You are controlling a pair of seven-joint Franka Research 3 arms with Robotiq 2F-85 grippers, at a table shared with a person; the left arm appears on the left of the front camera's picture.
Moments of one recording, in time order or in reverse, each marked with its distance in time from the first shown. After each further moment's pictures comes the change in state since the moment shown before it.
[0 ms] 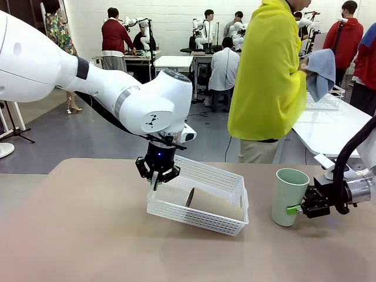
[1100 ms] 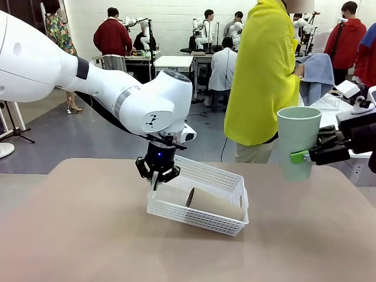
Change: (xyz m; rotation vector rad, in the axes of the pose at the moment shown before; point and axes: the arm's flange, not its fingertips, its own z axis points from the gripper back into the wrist) left arm 0.000 0.000 0.000 0.000 0.000 0.000; right arm 0.228 0.139 0.015 -0.304 0.124 -0.090
